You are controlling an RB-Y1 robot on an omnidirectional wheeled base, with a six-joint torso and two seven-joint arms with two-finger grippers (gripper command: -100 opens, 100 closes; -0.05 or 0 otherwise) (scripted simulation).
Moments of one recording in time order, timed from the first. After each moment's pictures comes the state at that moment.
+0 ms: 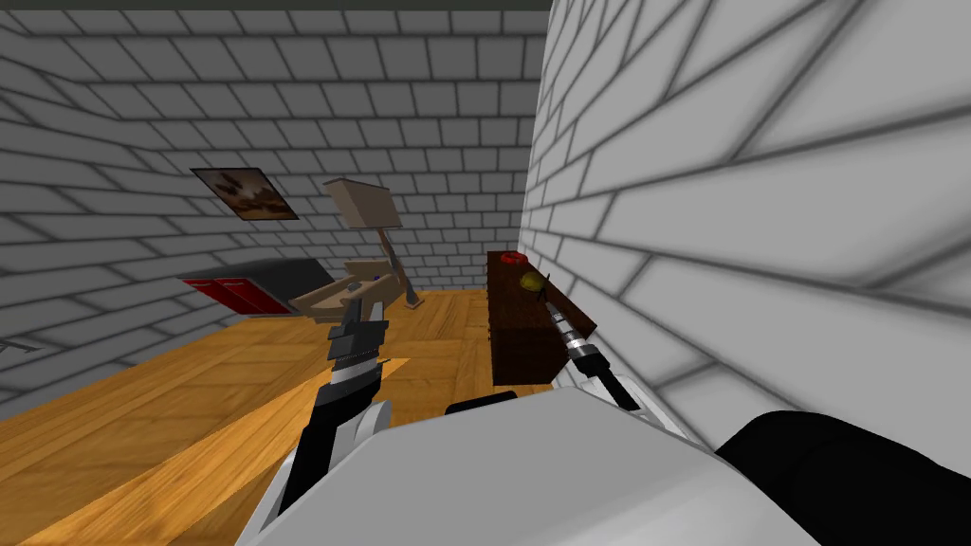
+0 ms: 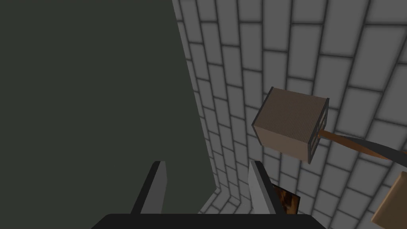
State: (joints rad) left arm 0.53 0.01 0.06 -2.25 0.01 -0.51 0.12; right arm 0.59 -0.33 -0.11 -2.06 0.09 -0.23 0.13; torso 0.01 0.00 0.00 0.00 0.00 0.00
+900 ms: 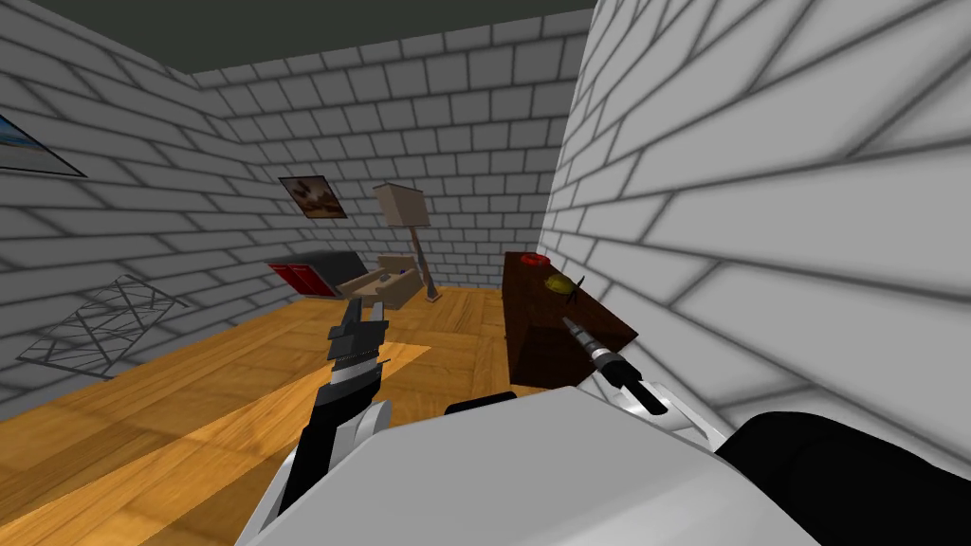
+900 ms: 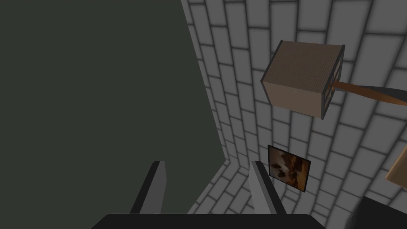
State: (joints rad) left arm 0.53 0.01 0.06 -2.25 0.01 -0.51 0.12; right arm 0.65 -0.53 -0.21 -1.87 0.13 -0.09 0.14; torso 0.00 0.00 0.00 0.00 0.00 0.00
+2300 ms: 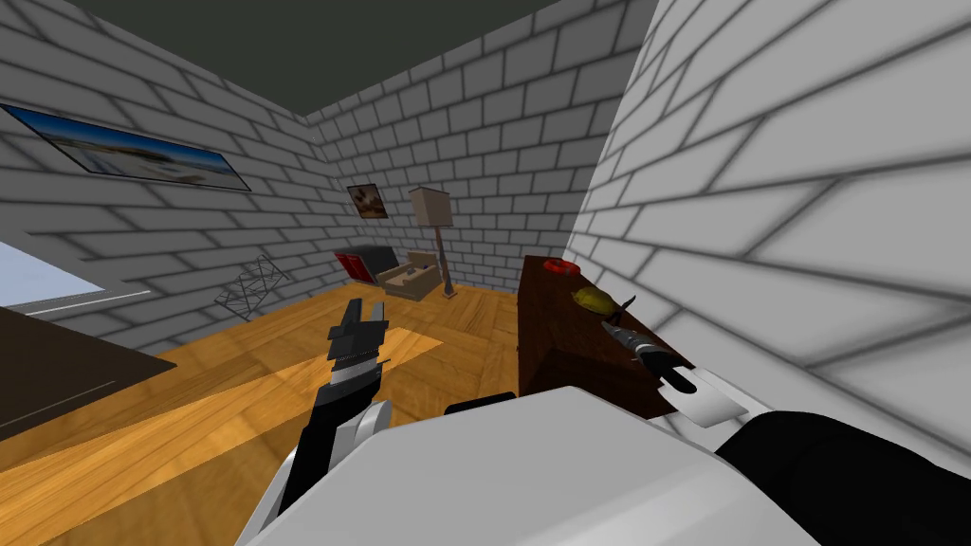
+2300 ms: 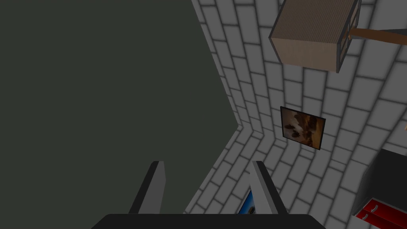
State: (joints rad) left arm 0.53 0.01 0.06 -2.25 0.01 -0.51 0.12; right arm 0.62 -0.78 -0.37 -1.61 0.27 0.14 0.26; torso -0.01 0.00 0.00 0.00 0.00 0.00
